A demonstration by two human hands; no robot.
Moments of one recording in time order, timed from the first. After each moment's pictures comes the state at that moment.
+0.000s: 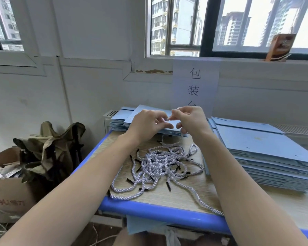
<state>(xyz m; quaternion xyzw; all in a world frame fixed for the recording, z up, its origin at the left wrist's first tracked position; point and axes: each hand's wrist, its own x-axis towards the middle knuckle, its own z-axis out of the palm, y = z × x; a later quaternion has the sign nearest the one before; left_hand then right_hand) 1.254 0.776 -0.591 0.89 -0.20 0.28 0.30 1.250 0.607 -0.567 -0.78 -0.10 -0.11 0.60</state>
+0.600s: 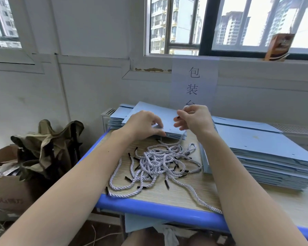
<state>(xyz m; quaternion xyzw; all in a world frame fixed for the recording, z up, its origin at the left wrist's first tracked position) 1.254 0.785 -0.586 0.95 -0.17 0.20 0.19 1.255 0.594 -0.570 -0.77 -0.09 -0.13 0.62</state>
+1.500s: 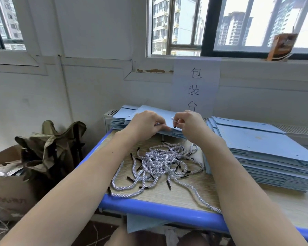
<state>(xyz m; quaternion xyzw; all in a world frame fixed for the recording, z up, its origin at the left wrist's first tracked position) 1.247 0.779 -0.583 0.94 -0.19 0.22 0.16 1.267 0.596 -0.580 -0.93 -0.21 -0.18 0.23</state>
